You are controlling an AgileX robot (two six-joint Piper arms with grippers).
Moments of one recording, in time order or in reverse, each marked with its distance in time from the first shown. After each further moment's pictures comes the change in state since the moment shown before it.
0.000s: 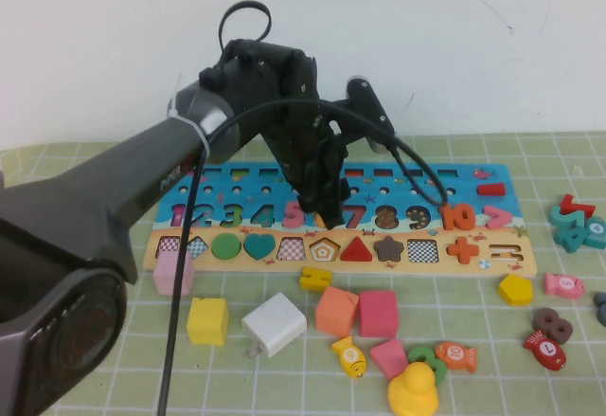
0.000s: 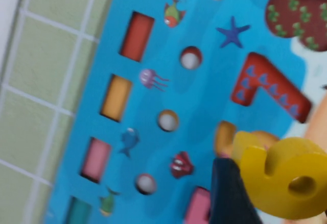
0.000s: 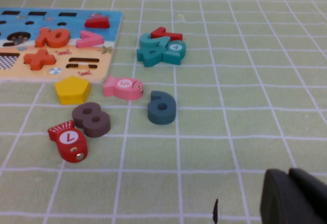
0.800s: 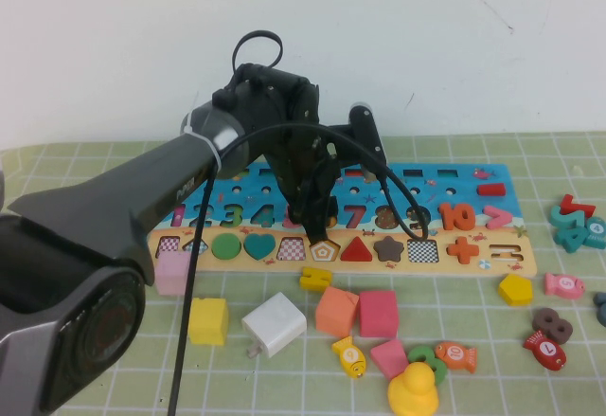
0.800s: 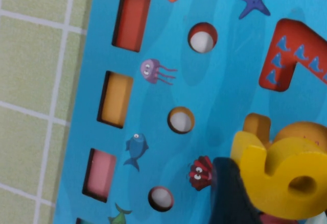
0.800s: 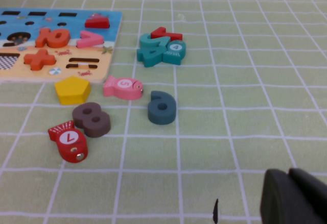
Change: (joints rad) right arm 0.000 0.000 0.000 0.000 0.000 0.000; left arm 0.006 0.067 -0.002 0.067 -0.047 0.124
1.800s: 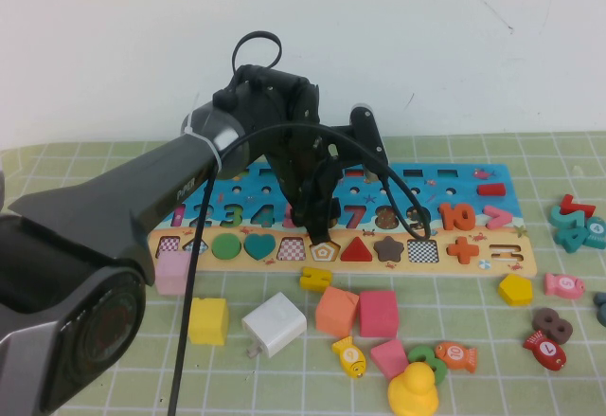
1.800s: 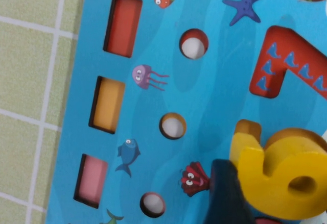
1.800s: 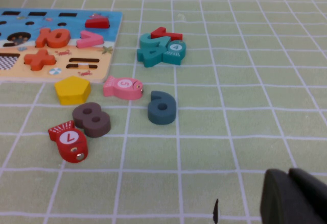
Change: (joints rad) right arm 0.000 0.000 0.000 0.002 0.000 0.000; left arm 0.000 0.004 0.000 -0.025 0.004 0.002
